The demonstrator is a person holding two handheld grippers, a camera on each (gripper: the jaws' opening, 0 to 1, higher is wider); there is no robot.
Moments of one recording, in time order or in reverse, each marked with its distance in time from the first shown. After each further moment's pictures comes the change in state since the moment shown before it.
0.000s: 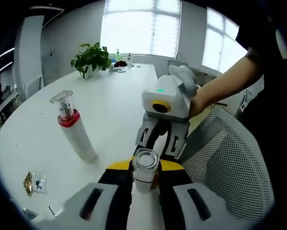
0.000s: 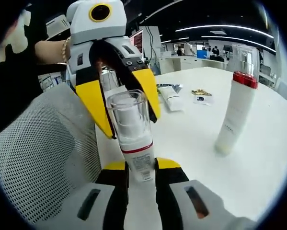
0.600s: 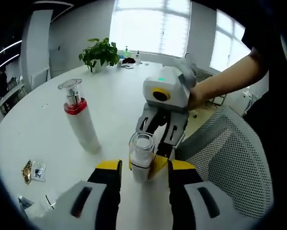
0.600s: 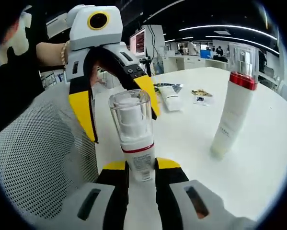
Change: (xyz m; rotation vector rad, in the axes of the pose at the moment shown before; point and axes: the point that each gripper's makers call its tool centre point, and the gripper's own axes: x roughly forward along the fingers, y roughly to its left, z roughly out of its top) left arm -0.002 0.008 -0.018 -0.057 0.030 0.050; right arm -0.004 -0.016 0.000 -0.027 0.015 0.035
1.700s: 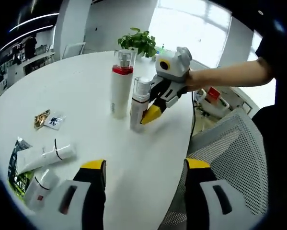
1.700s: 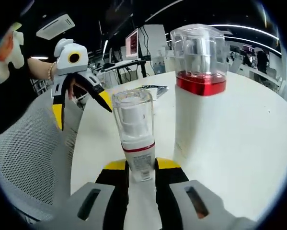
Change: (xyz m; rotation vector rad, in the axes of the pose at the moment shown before) left arm -0.040 0.023 -0.053 -0.294 0.001 0.181; right arm -0.003 -0.069 0.014 -0.007 -0.005 0.025
